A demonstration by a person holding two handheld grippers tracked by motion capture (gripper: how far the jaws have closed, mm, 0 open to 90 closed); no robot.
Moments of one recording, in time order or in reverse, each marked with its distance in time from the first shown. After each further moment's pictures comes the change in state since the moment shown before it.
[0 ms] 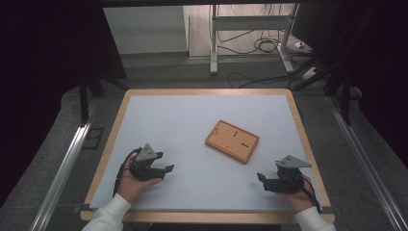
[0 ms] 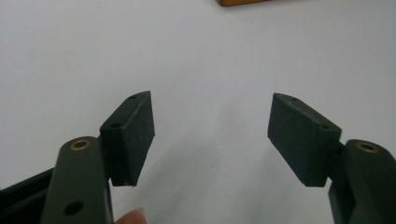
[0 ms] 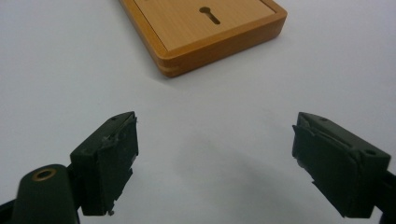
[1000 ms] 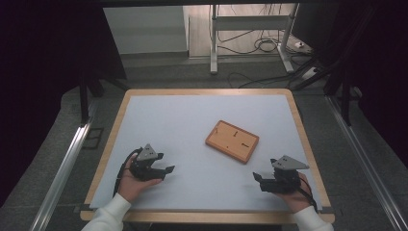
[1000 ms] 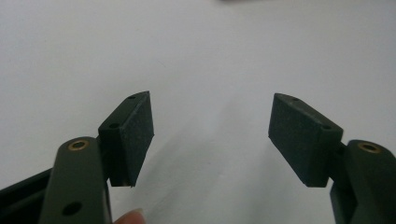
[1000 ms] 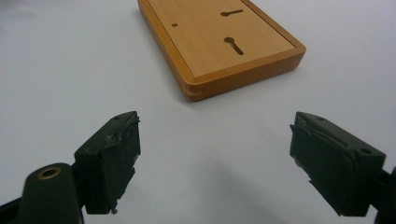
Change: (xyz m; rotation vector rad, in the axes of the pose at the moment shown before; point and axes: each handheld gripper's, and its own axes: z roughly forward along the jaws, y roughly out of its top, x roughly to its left) left arm 0.000 -0.001 0.002 0.021 -0.015 -0.003; right arm 0.011 0.007 0.000 -0.057 0.034 -0.067
